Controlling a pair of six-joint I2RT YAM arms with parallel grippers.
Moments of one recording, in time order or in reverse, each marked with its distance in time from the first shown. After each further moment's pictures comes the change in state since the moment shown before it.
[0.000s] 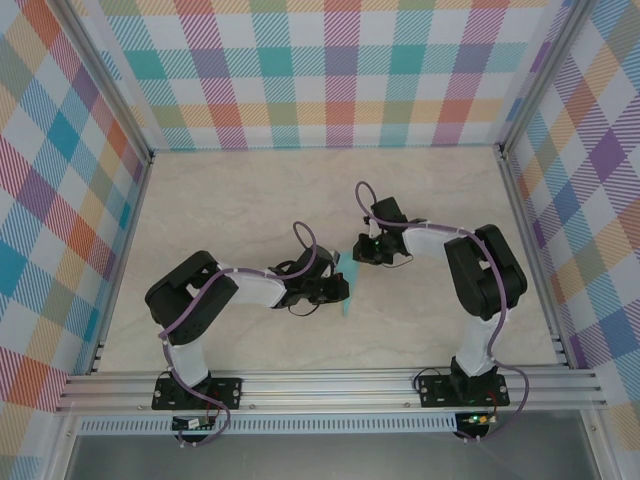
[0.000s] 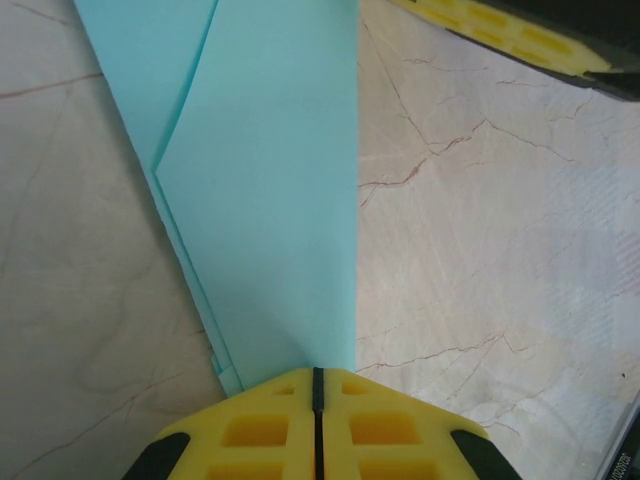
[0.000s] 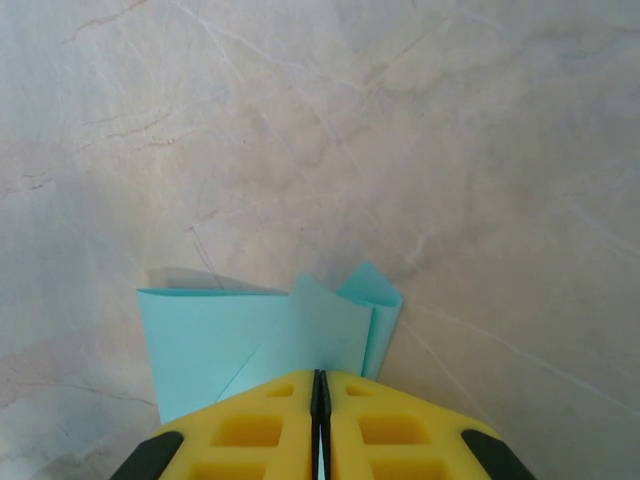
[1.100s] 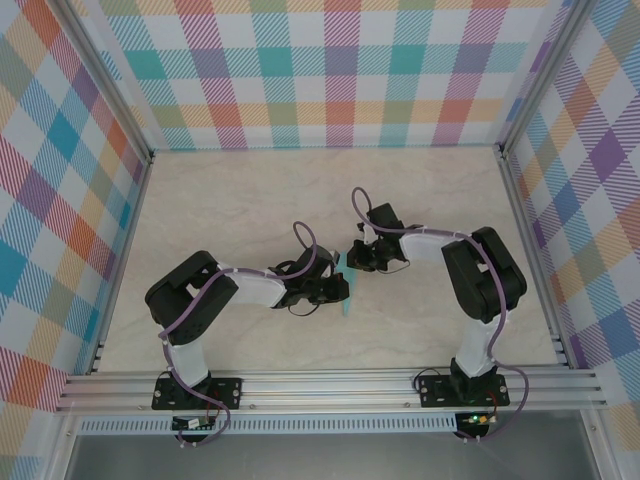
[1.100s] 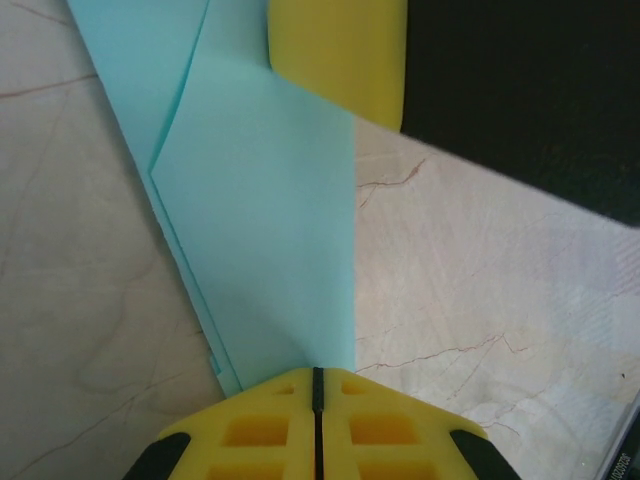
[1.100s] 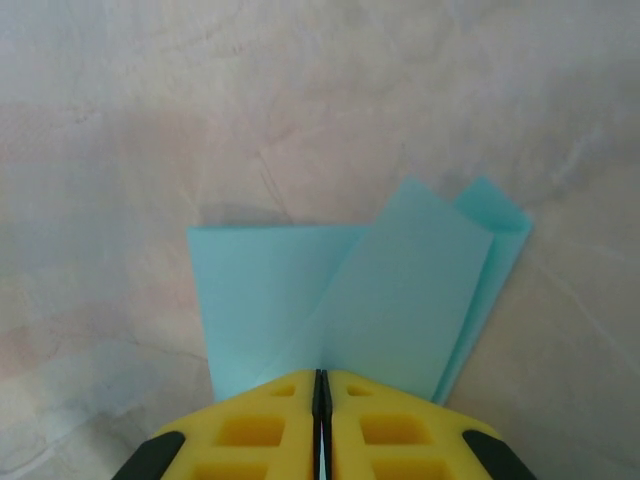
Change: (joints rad) left arm 0.000 0.000 0.000 0.000 0.000 0.000; right arm 0.042 -0.016 -0.052 0.050 -0.079 0.037
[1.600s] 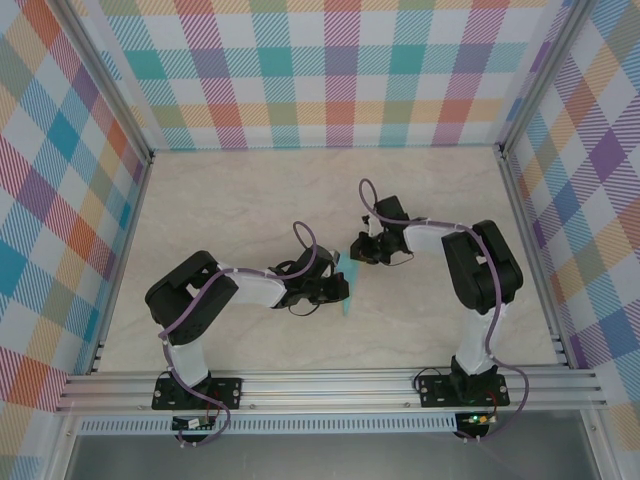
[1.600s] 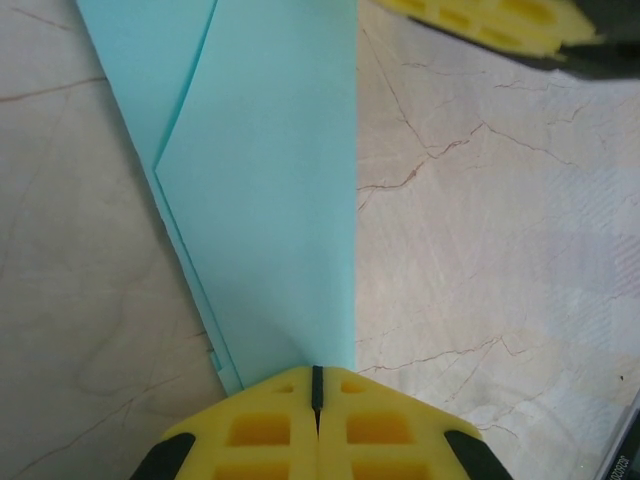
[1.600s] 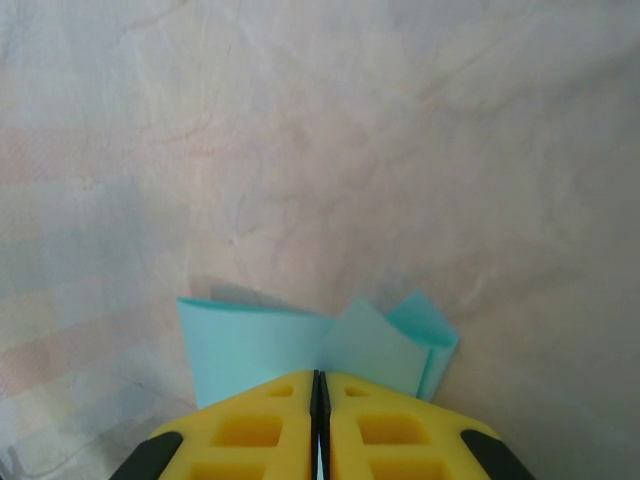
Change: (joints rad) left arm -0.001 0.000 0.000 0.002 -0.005 -0.003; right arm -0.078 0.067 0.069 -0.016 -0.074 -0.029
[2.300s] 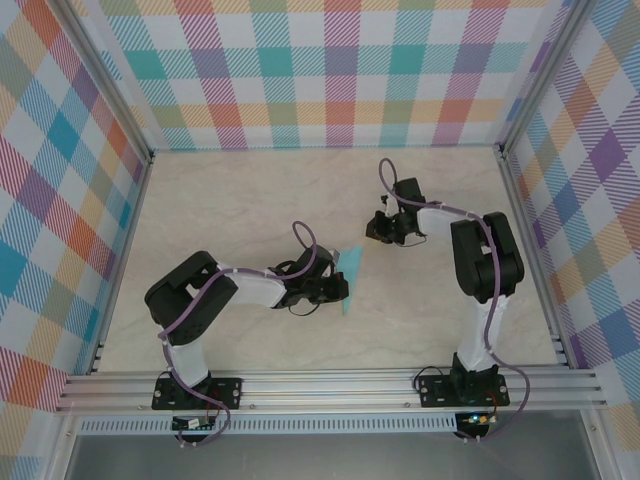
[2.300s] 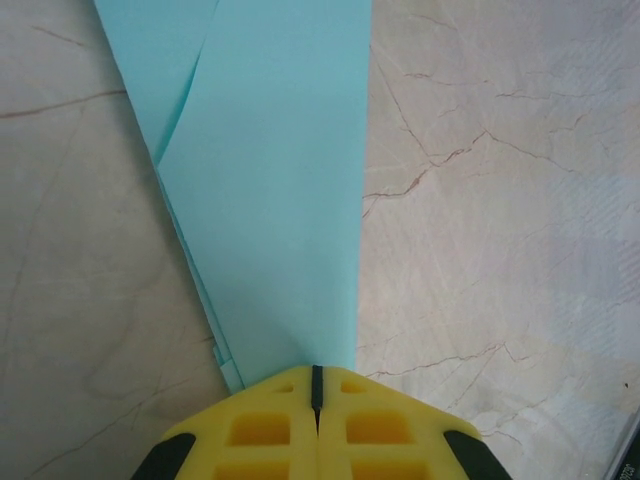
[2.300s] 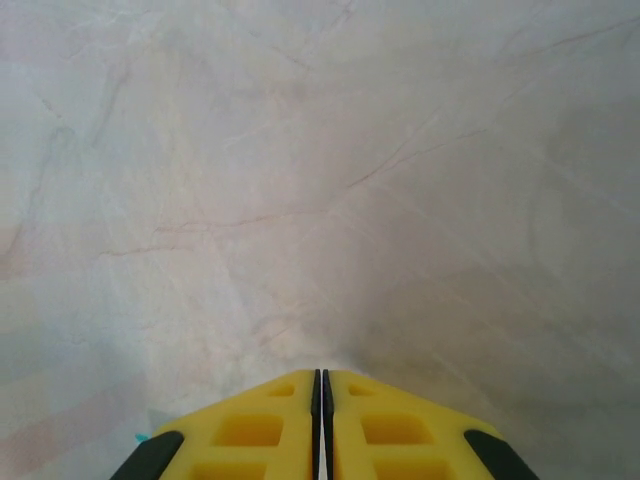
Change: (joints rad) left arm -0.001 -0.005 0.000 0.000 -0.014 -0.001; right arm -0.118 0.037 0.113 -0.030 0.026 -0.042
